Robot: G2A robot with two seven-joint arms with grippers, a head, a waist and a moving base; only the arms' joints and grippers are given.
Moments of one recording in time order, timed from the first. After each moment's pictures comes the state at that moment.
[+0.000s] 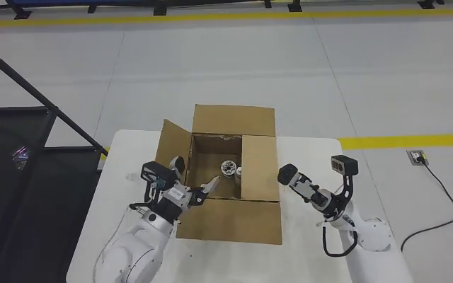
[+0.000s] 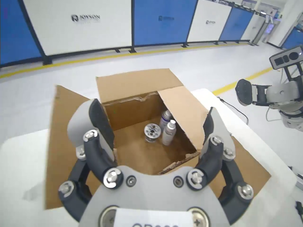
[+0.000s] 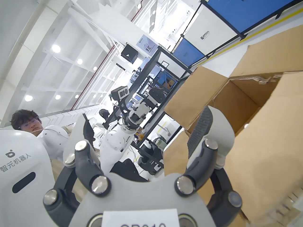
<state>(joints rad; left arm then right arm) 1.26 -1.28 -1.31 -1.96 1.13 -0.17 -0.29 -1.11 -1.33 1.57 -1.48 0.26 -0.77 0.97</state>
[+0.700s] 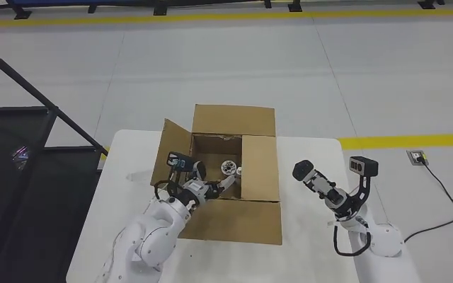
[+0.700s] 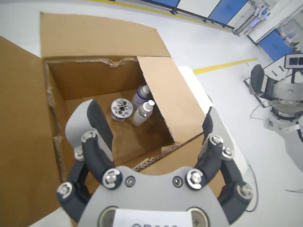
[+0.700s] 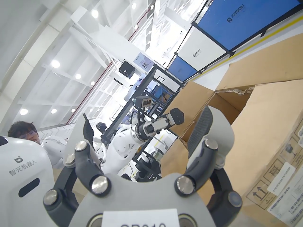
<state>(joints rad) 1.11 -1.31 -1.24 -1.78 0.81 -0.11 -0.48 -1.12 -1.32 1.60 -1.50 0.26 -0.73 0.88</state>
